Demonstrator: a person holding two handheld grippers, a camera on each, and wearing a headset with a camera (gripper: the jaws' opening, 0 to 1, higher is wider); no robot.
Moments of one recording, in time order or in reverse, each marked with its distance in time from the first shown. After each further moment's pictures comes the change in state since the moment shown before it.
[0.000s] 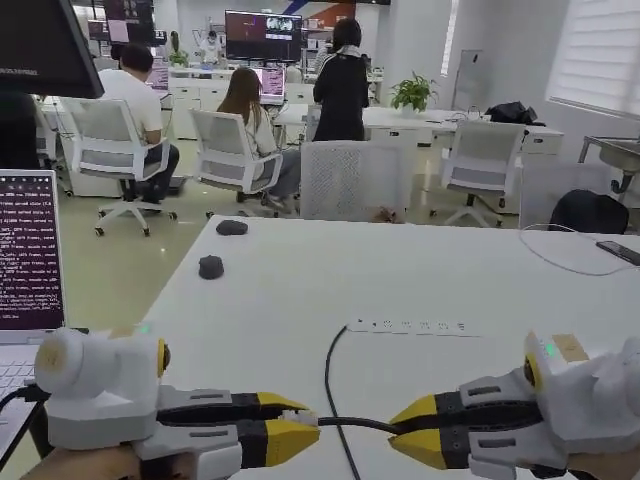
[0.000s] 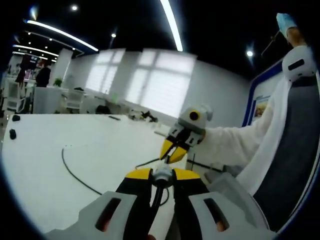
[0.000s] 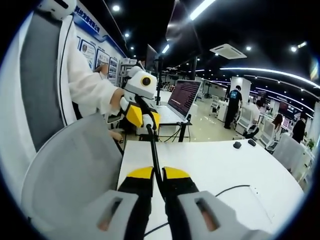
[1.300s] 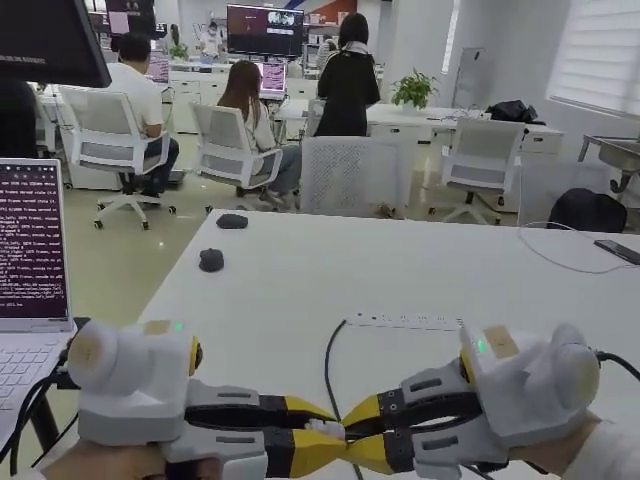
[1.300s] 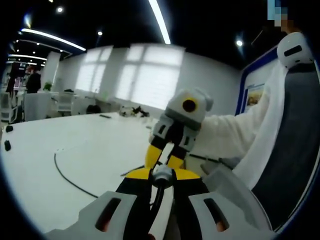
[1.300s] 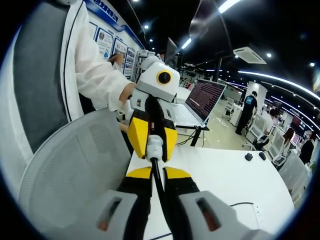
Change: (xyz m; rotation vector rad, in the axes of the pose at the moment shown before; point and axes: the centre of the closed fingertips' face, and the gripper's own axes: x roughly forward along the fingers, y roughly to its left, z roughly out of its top) left arm 0.016 -0.027 -0.010 0.077 0.056 -0.067; right arm 0.049 0.031 0.021 -0.127 0.061 0.114
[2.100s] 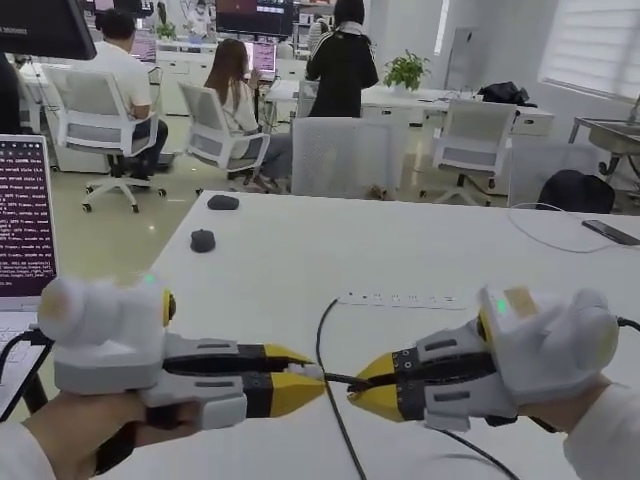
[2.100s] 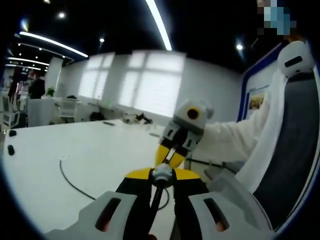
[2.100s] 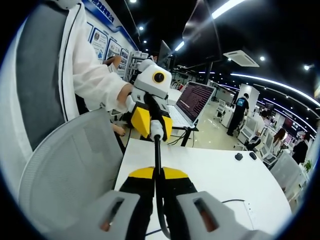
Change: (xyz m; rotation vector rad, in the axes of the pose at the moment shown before) left arm -0.015 0.015 0.021 0.014 -0.057 0.026; right arm -0.028 -0.017 -0.002 -0.001 -0.014 -0.085
